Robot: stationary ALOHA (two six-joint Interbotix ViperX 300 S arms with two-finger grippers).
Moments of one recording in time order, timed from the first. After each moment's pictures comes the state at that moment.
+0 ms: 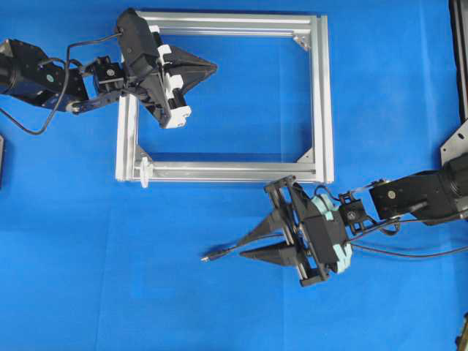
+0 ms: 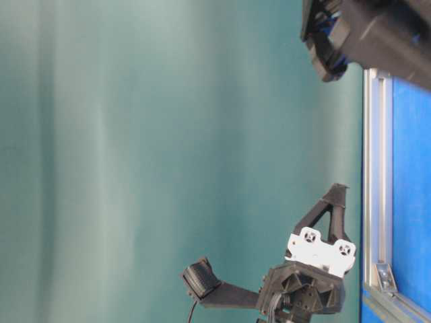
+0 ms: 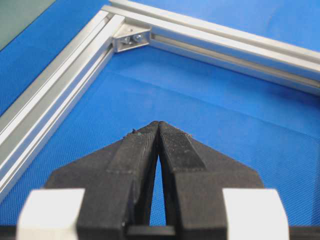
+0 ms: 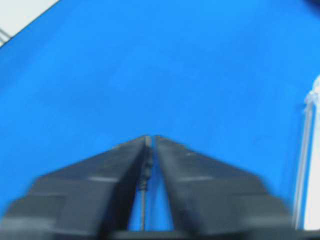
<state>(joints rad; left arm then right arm) 0.29 0.16 0.84 -0.09 -0.76 0.01 0.26 0.13 0.85 -0.06 -0.73 0.02</state>
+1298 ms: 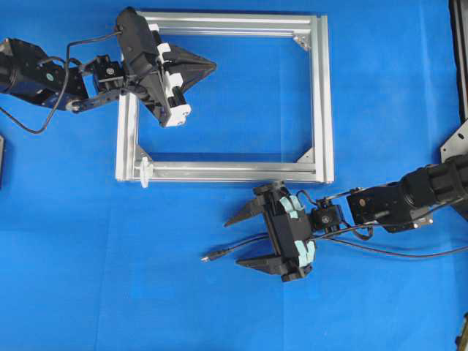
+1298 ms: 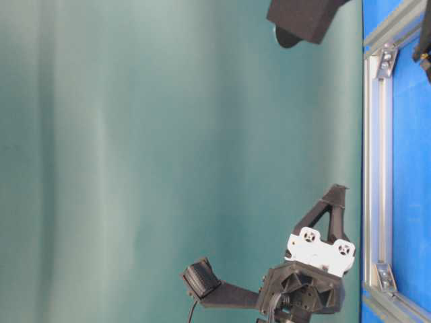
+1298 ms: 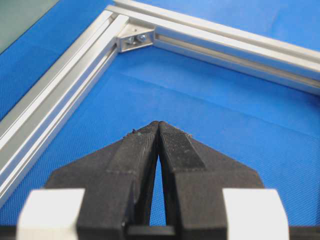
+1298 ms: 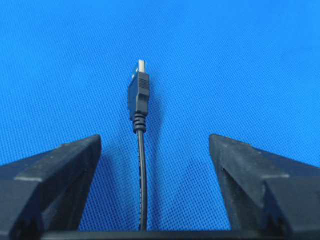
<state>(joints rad) 0.29 0.16 0.84 -0.09 -0.76 0.01 0.25 0.36 0.79 0.00 -0.77 0.07</state>
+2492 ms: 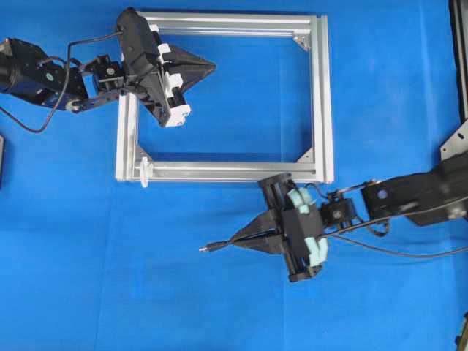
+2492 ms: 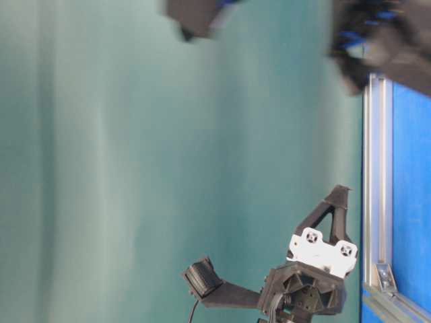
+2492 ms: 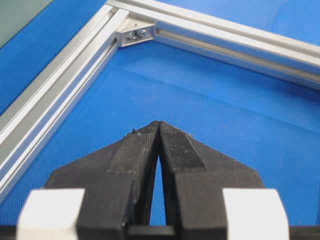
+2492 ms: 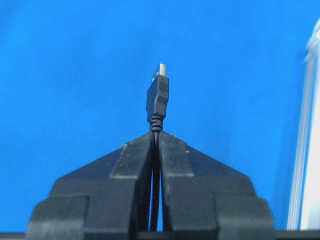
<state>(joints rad) 0.29 0.16 0.84 -0.09 -0.75 0.01 0.25 0.11 0.80 0.00 -0.53 0.06</state>
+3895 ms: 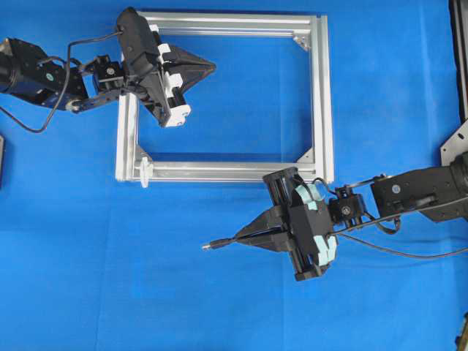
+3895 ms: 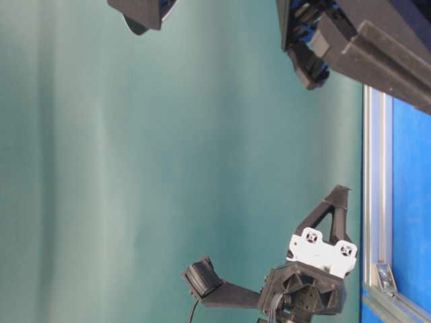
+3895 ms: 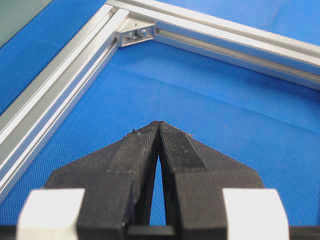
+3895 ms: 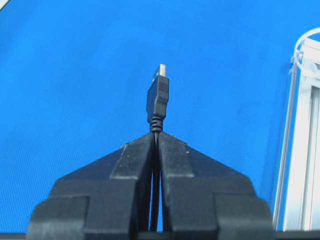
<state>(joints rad) 0.29 0.16 0.84 -0.09 -0.75 0.00 0.25 0.05 0.80 -0.01 -0.46 0.05</state>
